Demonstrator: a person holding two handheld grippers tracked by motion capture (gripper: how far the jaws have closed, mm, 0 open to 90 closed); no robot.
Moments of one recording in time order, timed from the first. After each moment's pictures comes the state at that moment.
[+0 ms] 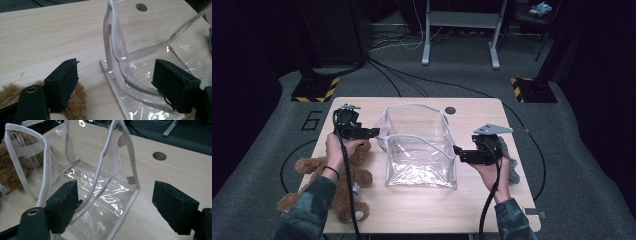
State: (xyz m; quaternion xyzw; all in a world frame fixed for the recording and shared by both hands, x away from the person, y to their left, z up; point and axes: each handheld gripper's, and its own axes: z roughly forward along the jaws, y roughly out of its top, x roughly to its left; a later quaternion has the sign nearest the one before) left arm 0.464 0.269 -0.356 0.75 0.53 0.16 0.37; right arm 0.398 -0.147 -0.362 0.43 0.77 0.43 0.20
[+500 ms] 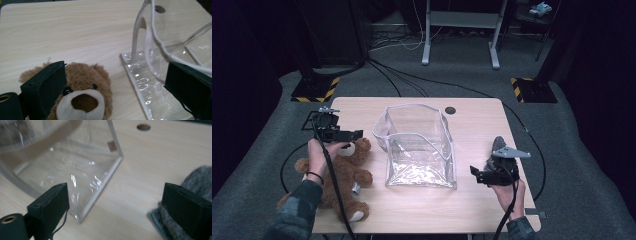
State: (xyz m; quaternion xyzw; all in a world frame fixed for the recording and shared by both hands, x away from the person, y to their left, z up) left arm 0.453 0.315 -0.367 0.73 0.56 0.17 0.36; right arm 0.368 -0.196 -0.427 0.48 0.76 0.40 0.20
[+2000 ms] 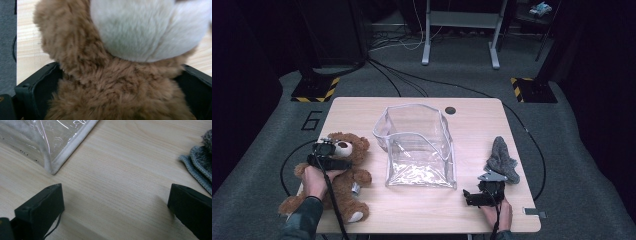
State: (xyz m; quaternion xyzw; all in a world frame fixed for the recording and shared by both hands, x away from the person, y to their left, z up) left arm 0.431 0.342 -0.463 0.74 0.62 0.18 0.19; right arm 0.359 -0.183 -0.530 0.49 0.78 0.33 0.20
